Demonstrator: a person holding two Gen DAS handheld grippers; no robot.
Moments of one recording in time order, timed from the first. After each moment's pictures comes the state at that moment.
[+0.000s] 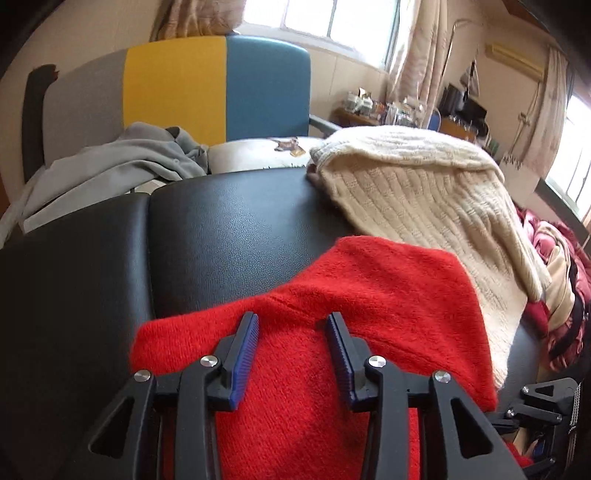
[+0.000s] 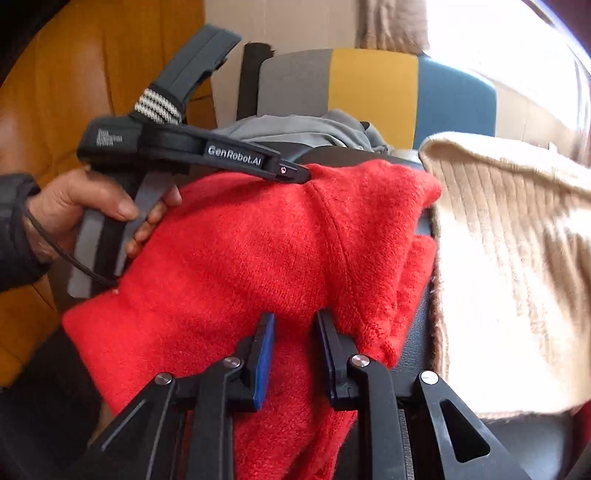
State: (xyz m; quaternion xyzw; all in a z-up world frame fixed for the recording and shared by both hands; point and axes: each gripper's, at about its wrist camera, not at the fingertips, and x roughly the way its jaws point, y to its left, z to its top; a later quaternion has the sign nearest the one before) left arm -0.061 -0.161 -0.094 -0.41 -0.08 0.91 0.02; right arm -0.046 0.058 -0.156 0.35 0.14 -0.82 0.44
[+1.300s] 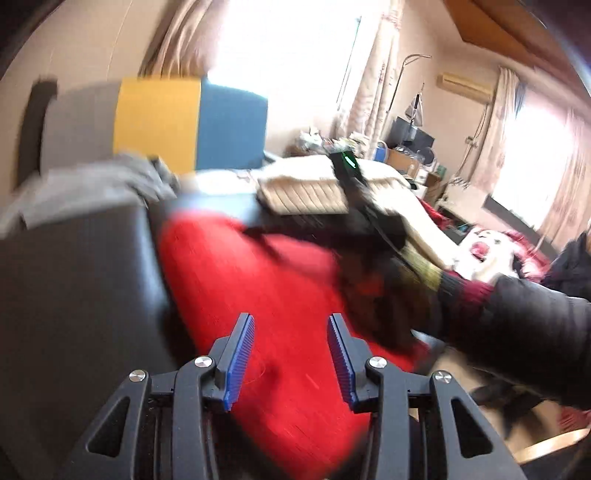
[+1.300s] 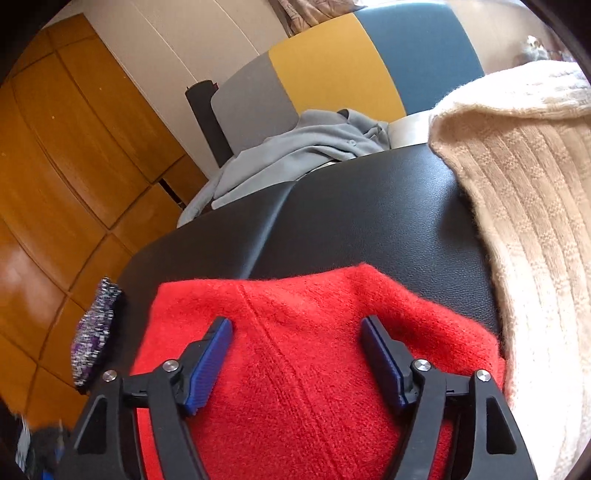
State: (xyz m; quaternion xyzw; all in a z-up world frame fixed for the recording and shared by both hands) left arm 0.098 -0.161 -0.050 -0.30 -0.08 0.95 0.09; right arm -0.176 -0.024 -0.139 0.42 -0.06 -0.78 0.45
